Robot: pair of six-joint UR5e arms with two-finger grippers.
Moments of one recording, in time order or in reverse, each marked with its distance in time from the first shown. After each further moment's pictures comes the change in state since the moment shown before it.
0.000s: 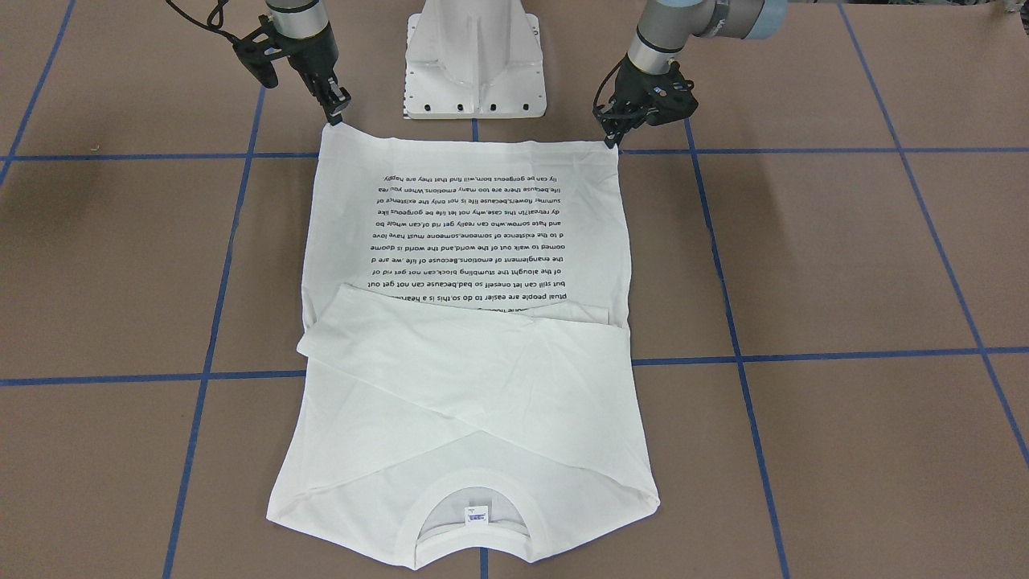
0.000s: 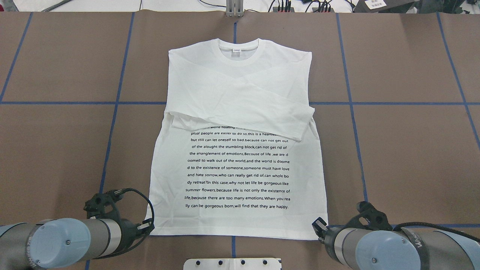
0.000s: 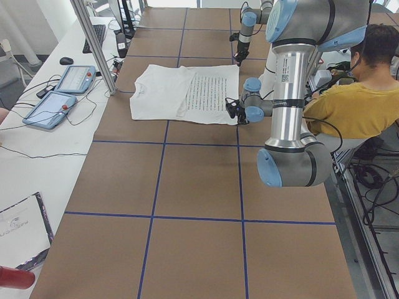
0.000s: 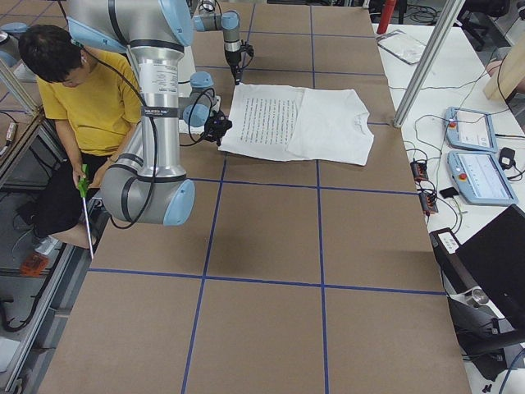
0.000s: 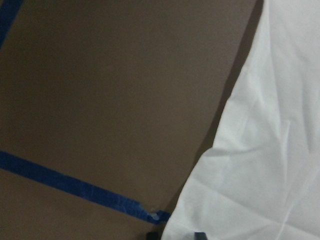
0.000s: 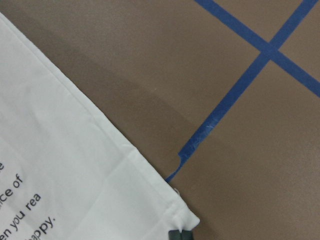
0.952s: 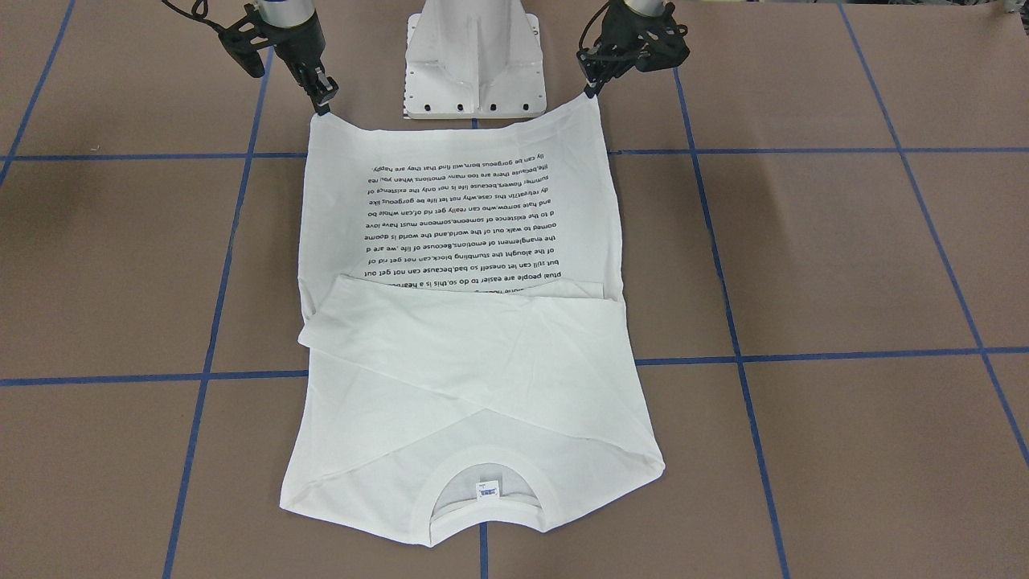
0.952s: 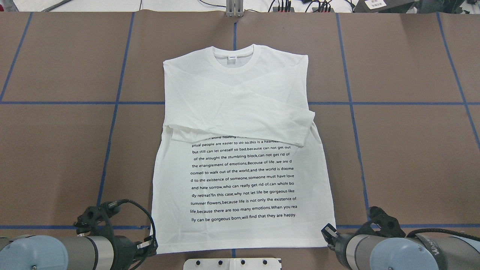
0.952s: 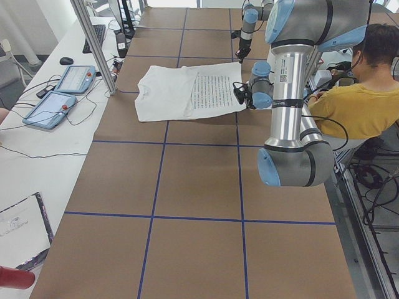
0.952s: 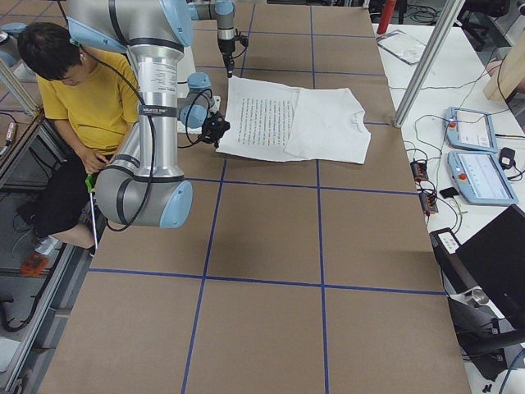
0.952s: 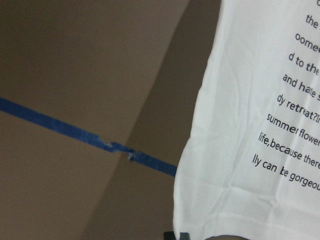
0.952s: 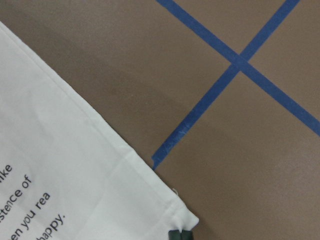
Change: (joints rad) left arm 0.078 0.010 -0.216 0.096 -0.002 -0.085; right arm -0.037 -0.070 0.065 -0.002 -0.006 -0.002
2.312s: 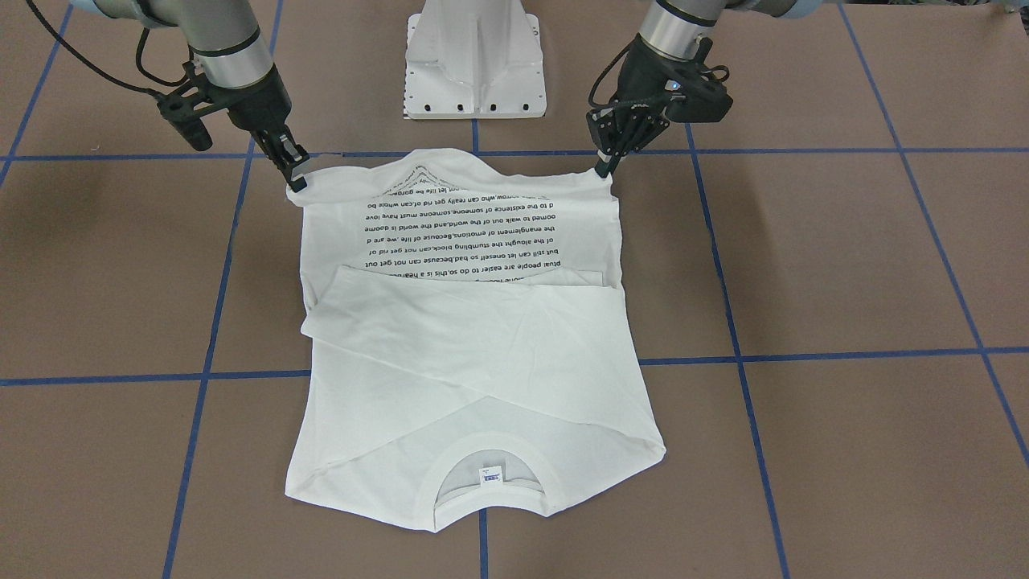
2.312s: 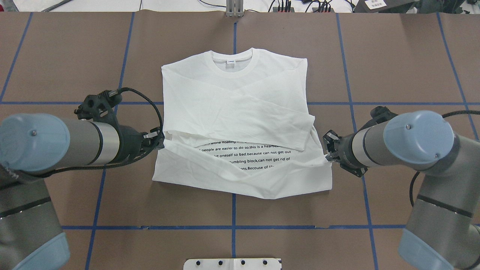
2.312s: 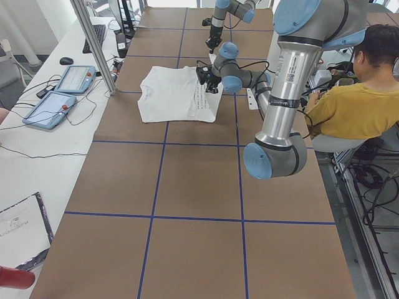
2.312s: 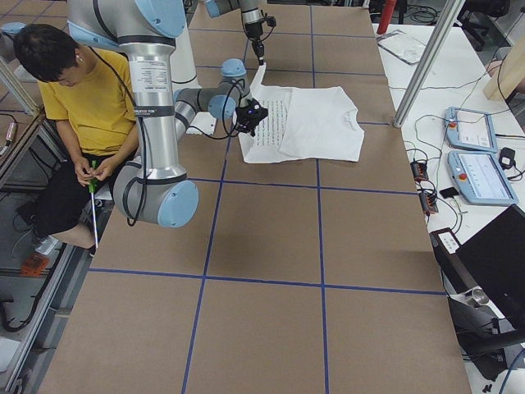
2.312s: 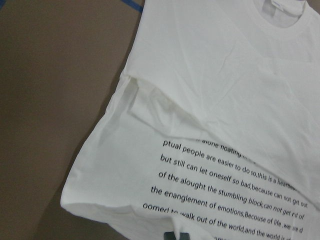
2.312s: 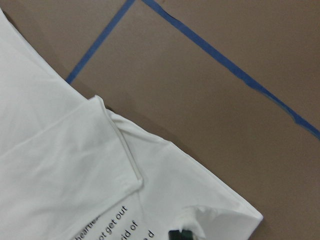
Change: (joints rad) left arm -0.491 -0.268 0.159 0.082 -0.124 0.335; right arm 0.540 0.227 -0.150 -0.014 0.273 -0.364
